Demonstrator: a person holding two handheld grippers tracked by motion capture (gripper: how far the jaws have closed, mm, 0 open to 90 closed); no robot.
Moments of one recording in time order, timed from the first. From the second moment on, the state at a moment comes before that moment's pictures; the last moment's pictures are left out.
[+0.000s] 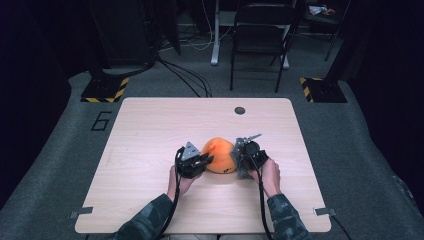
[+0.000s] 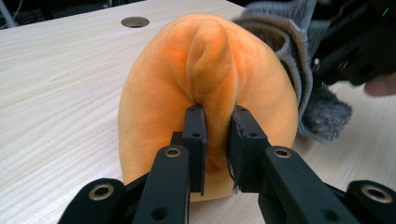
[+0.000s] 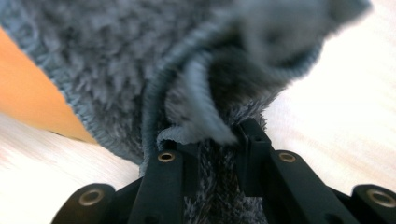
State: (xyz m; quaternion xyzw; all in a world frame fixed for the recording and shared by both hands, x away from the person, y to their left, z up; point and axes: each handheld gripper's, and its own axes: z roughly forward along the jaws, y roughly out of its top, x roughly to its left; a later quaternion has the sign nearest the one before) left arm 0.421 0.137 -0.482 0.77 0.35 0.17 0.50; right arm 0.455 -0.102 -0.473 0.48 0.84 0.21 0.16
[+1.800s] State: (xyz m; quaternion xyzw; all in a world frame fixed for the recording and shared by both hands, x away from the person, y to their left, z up) left arm 0.406 0.122 -0.469 0.80 0.30 0.18 0.48; right arm 0.429 -0.079 -0.405 0.42 0.82 0.32 0.23
